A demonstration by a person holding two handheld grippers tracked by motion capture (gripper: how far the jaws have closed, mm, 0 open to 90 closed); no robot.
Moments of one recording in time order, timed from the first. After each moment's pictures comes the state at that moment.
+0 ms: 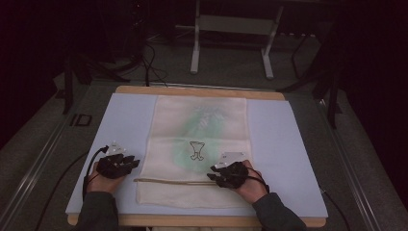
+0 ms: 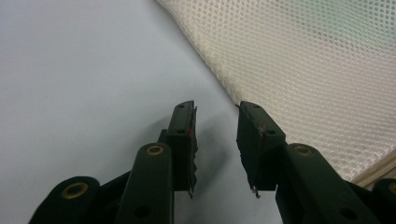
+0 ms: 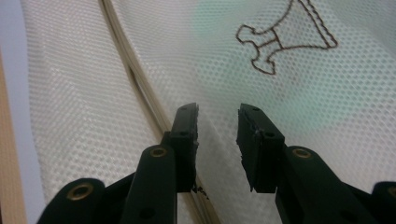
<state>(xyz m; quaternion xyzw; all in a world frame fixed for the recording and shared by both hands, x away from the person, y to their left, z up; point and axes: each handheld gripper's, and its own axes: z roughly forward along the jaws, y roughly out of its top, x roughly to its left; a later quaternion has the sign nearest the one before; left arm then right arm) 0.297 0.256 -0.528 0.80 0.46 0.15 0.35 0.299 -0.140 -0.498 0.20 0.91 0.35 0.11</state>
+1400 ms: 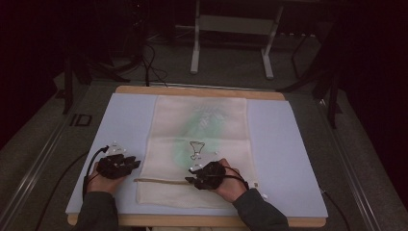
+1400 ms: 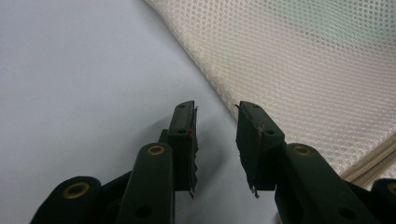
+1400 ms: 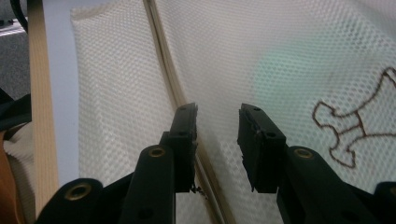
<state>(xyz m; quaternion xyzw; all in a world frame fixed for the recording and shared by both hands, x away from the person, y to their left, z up) 0.297 0.256 -0.527 0.81 0.45 0.14 0.36 0.294 -0.076 -0.492 0.14 0.92 0.35 0.08</state>
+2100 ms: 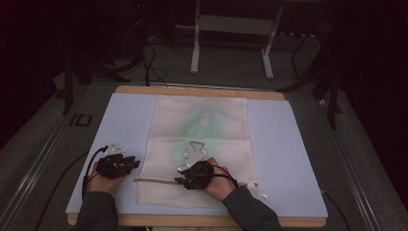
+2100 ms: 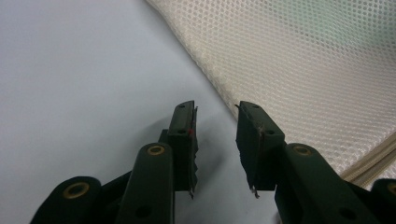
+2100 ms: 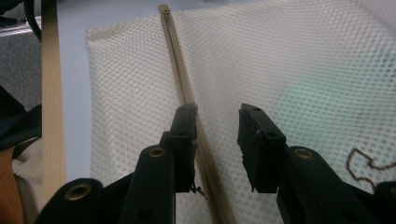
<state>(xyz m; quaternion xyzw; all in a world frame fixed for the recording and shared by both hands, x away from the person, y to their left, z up) 0.297 0.257 -0.526 0.80 0.45 0.14 0.36 0.294 -0.046 -0.491 0.11 0.93 0.35 0.07</state>
